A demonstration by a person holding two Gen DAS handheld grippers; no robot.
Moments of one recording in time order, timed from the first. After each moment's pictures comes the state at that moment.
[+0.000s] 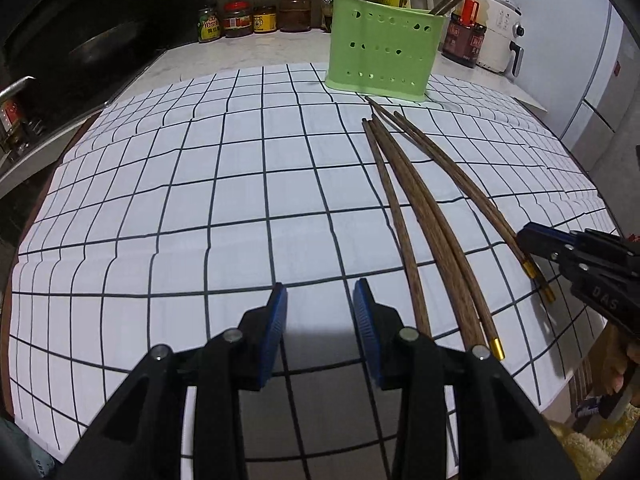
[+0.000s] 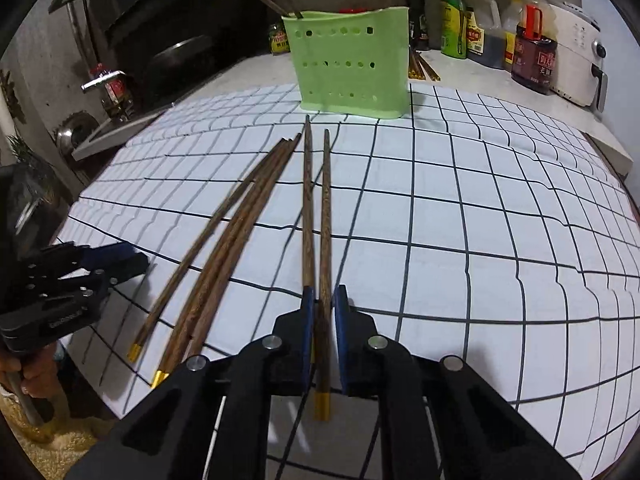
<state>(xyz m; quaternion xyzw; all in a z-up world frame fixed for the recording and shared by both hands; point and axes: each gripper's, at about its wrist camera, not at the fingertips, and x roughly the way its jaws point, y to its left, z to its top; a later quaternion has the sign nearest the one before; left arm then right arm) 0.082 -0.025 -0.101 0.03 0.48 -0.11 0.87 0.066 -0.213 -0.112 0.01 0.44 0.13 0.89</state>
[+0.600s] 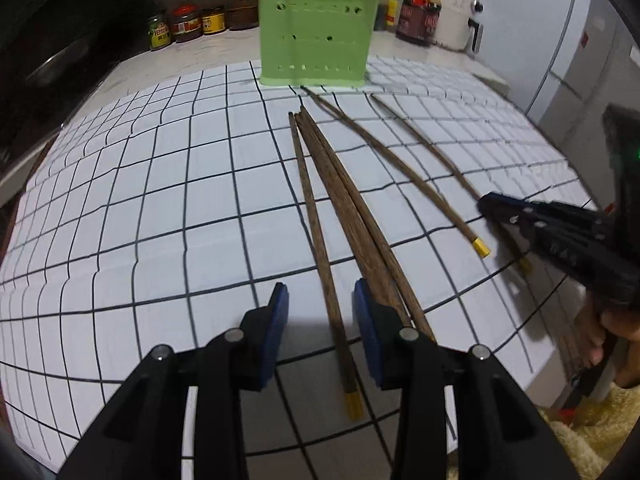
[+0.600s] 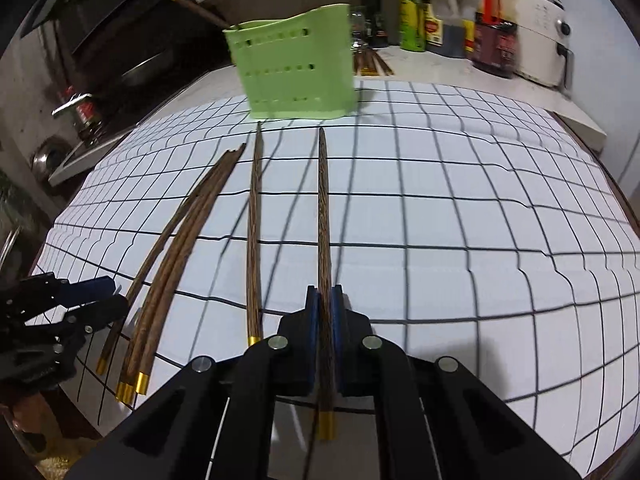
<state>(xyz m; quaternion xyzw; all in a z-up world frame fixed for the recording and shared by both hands) 0.078 -0.074 -0.101 0.07 0.49 -0.16 0.86 0.070 -0.249 -0.117 0.04 0.43 0.08 0.90</state>
